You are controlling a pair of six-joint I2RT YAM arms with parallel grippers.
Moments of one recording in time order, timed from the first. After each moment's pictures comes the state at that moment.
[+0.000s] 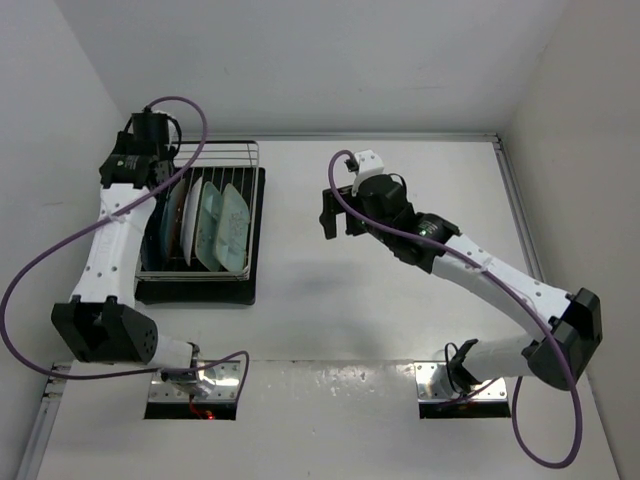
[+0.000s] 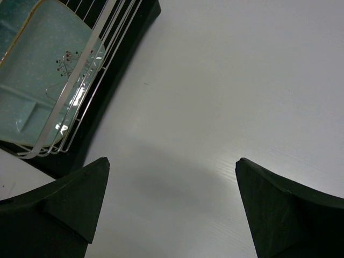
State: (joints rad) left arm 0.01 1.42 1.54 -0.83 -0.67 0.29; right arm 0.78 1.33 1.14 -0.31 0.26 0.32
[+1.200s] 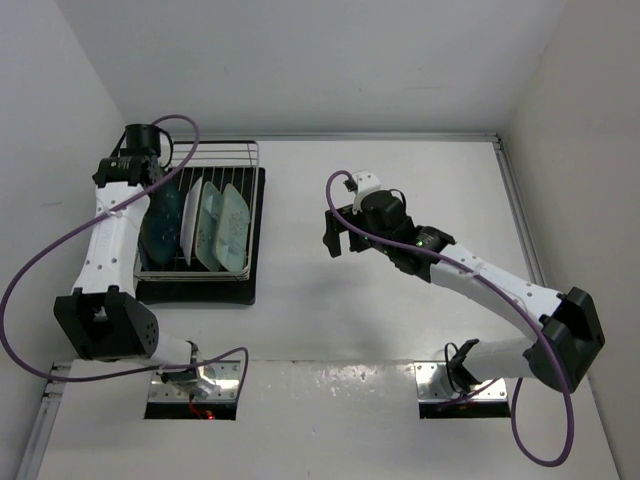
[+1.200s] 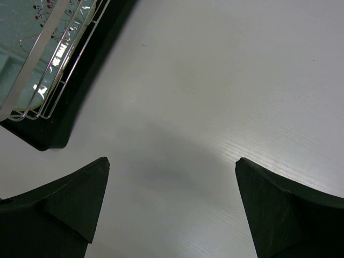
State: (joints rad) left arm 0.09 1.43 1.51 -1.01 -0.43 0.27; right arm 0.75 1.31 0.97 -0.23 0.14 0.29
